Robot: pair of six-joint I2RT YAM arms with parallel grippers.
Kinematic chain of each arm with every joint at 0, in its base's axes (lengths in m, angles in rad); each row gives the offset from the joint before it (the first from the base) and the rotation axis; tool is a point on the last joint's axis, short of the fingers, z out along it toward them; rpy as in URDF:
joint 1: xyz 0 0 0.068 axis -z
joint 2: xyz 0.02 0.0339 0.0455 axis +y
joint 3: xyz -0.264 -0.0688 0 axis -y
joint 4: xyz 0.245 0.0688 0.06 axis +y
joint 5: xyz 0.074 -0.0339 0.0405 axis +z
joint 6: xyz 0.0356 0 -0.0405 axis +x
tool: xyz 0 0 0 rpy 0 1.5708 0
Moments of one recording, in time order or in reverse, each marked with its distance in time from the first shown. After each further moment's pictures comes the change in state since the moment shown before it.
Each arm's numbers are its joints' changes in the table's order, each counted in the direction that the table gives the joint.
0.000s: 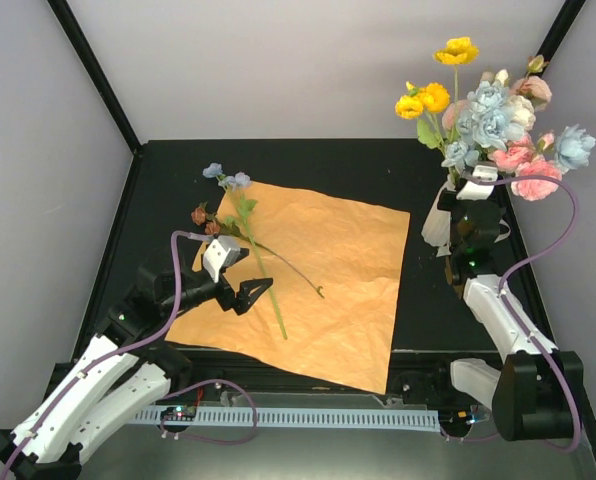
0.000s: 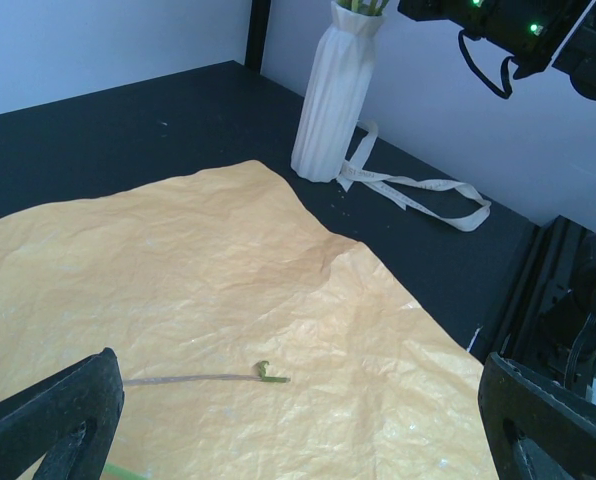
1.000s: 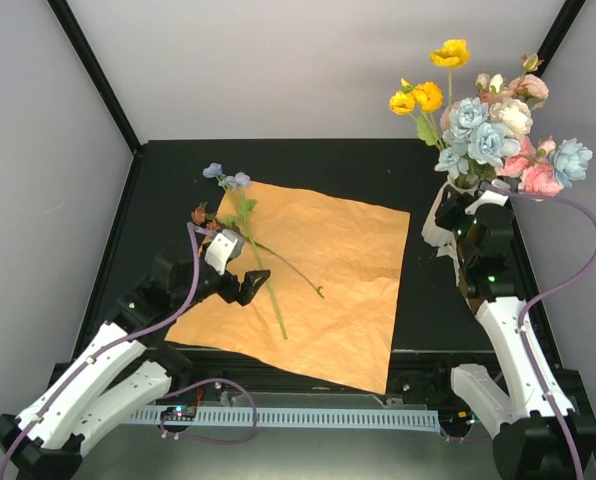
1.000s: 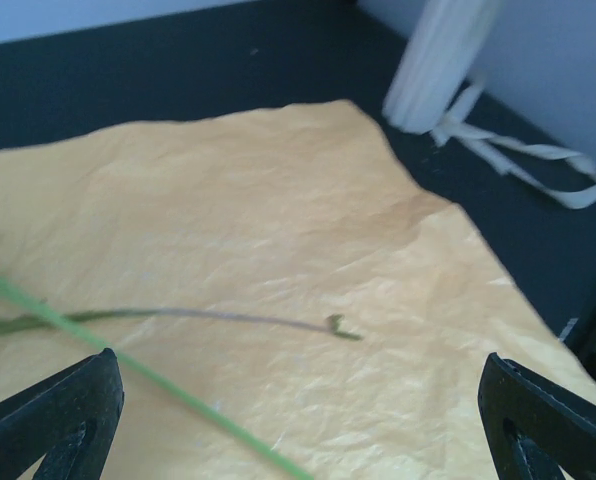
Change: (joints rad) left arm 0.000 0.074 0.007 0.056 0.151 -0.018; right arm 0.005 -0.209 0.091 0.563 0.139 0.431
